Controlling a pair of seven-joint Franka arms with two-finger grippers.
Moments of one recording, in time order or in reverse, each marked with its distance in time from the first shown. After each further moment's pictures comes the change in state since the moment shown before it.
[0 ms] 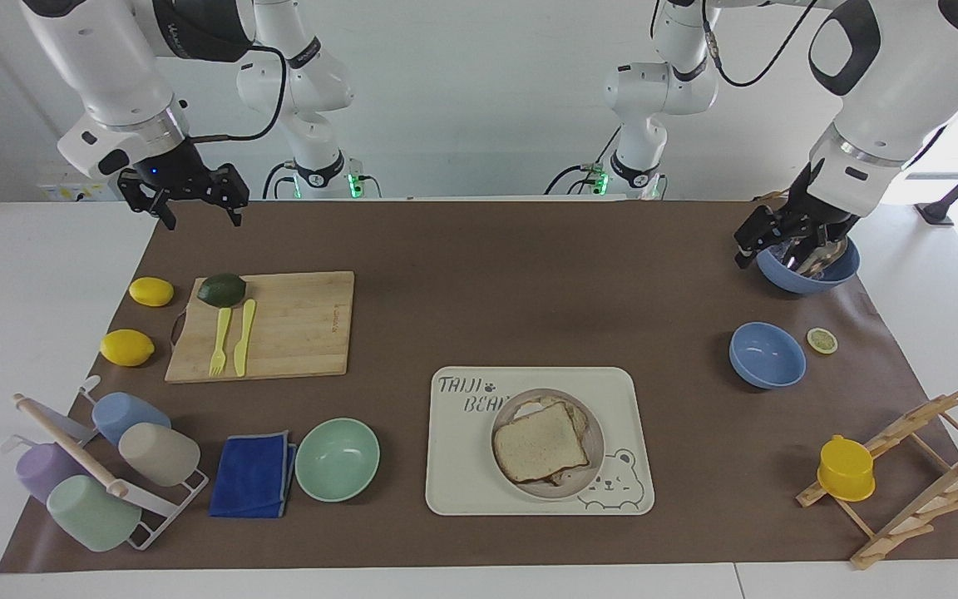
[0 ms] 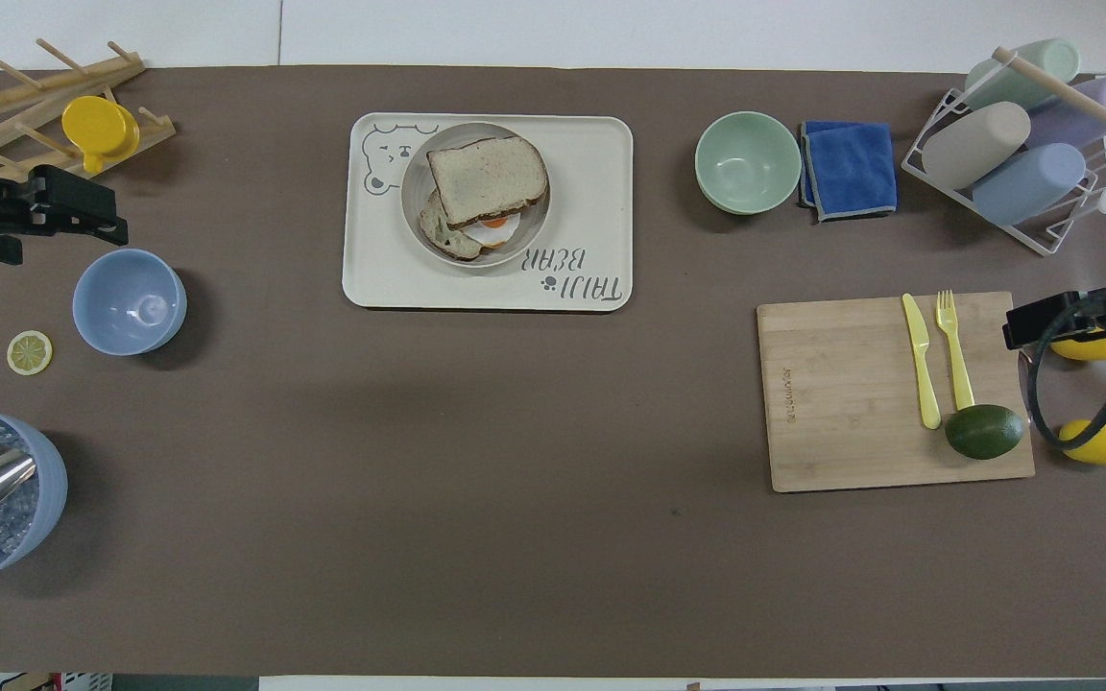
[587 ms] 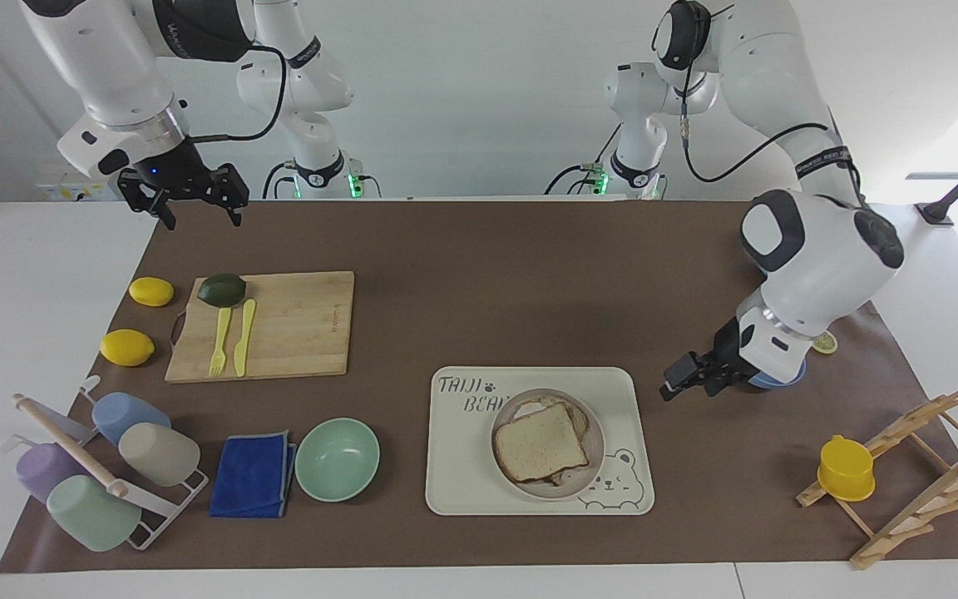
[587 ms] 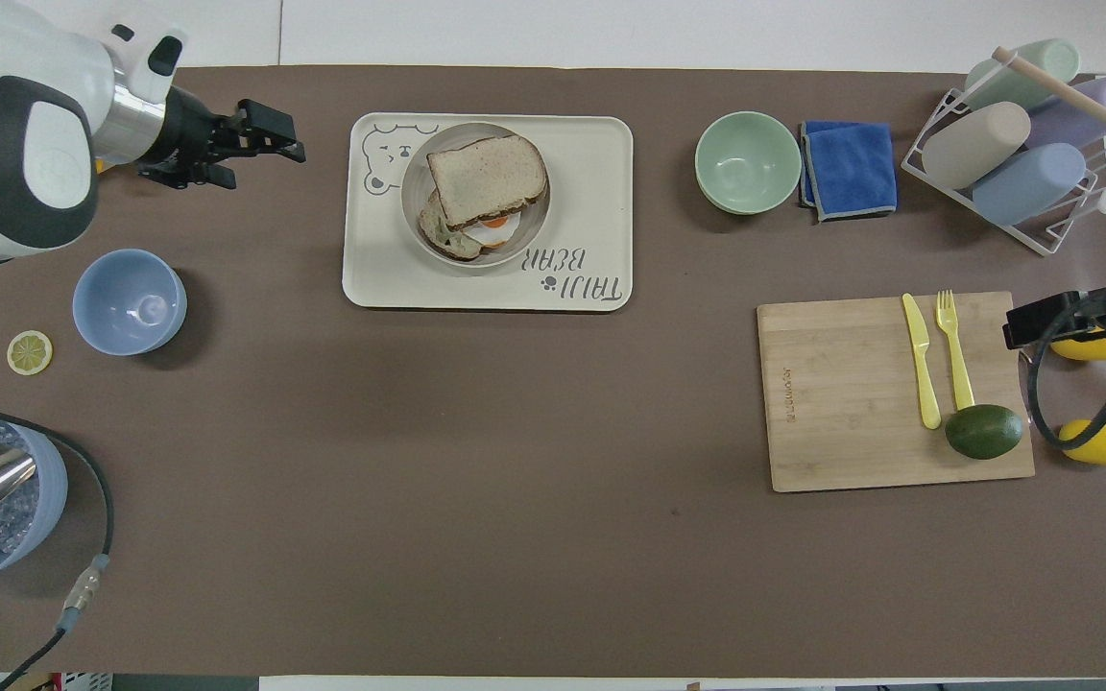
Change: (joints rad) left arm -0.020 0.327 -0.010 0.082 -0.212 0.350 0.000; right arm 0.000 0.000 0.000 0.000 0.000 0.000 0.000
